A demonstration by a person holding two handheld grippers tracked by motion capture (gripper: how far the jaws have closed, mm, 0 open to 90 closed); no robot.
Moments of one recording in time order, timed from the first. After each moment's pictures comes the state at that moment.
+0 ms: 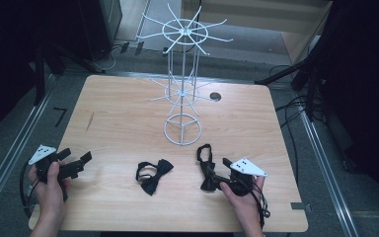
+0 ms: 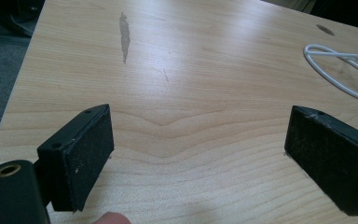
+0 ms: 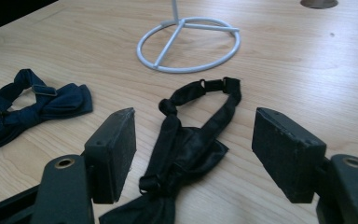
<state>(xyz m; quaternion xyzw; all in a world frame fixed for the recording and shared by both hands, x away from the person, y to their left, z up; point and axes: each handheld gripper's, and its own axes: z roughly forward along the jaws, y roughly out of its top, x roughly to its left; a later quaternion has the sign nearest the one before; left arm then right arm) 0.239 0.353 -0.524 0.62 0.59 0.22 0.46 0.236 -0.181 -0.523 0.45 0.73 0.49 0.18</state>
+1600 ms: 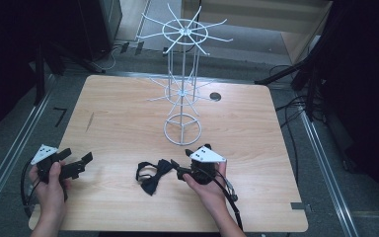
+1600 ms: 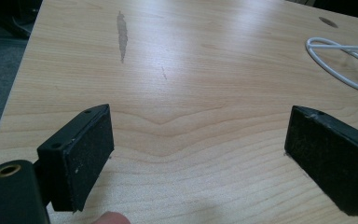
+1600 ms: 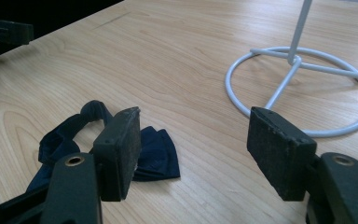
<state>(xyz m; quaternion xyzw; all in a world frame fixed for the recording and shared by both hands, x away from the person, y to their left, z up) 0.239 0.350 -0.524 0.63 0.59 0.23 0.45 0.262 -0.084 -0.513 0.38 0.76 0.51 0.15</state>
